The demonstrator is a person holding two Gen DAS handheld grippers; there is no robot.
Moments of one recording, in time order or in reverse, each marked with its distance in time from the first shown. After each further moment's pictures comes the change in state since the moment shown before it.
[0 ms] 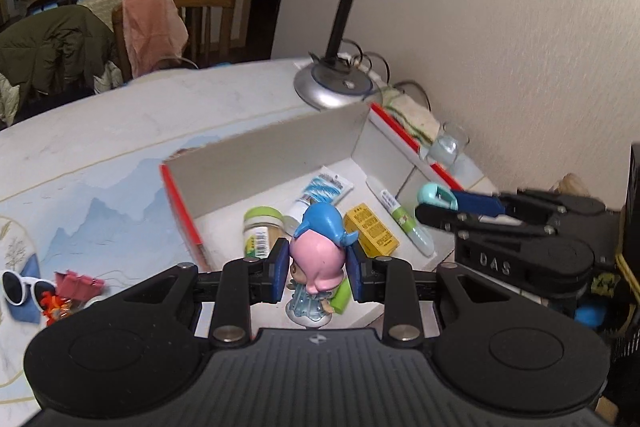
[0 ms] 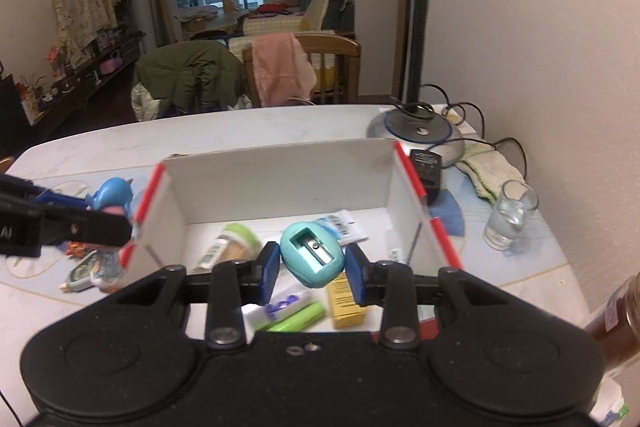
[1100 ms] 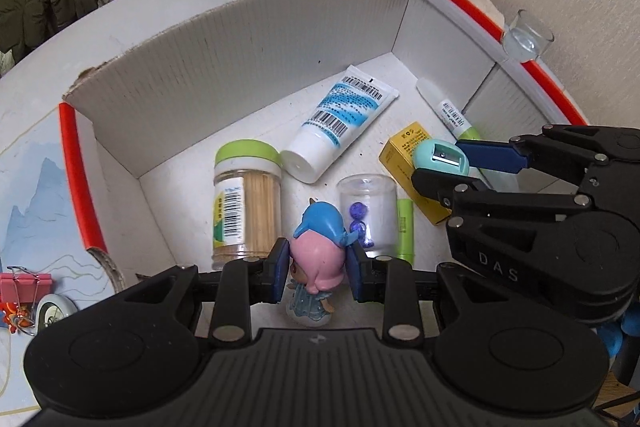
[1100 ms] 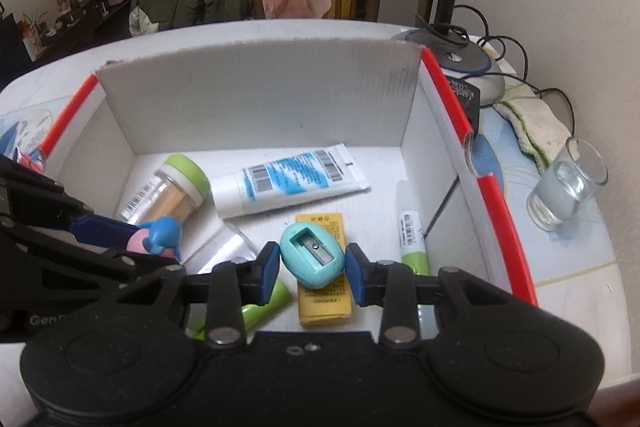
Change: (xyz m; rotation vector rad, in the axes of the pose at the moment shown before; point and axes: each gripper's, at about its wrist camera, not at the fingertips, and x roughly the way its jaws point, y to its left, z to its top) left arm 0.137 -0.011 -0.003 0.045 0.297 0.130; right arm 0.101 -0.015 -0.015 -0.093 0.209 0.054
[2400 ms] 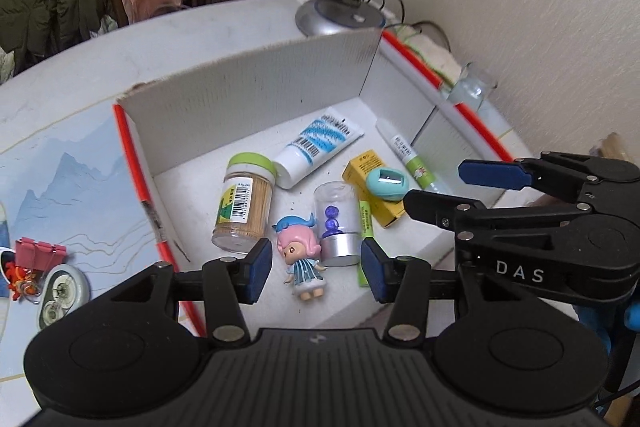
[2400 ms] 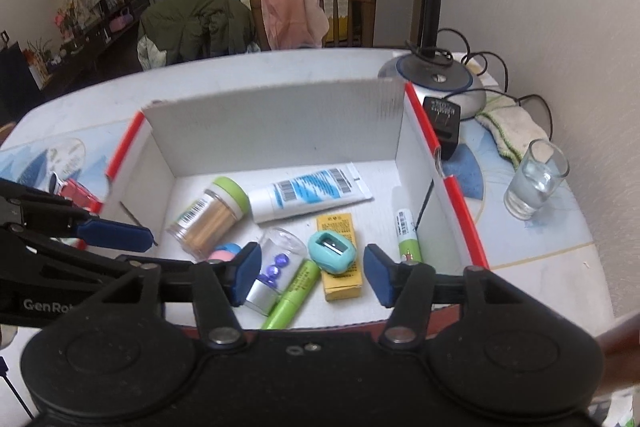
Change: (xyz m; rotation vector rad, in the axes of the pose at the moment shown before) left arm -0.079 0.010 -0.036 -0.055 -0.162 -0.099; right arm -0.075 0.011 -0.003 0.063 -0.068 0.027
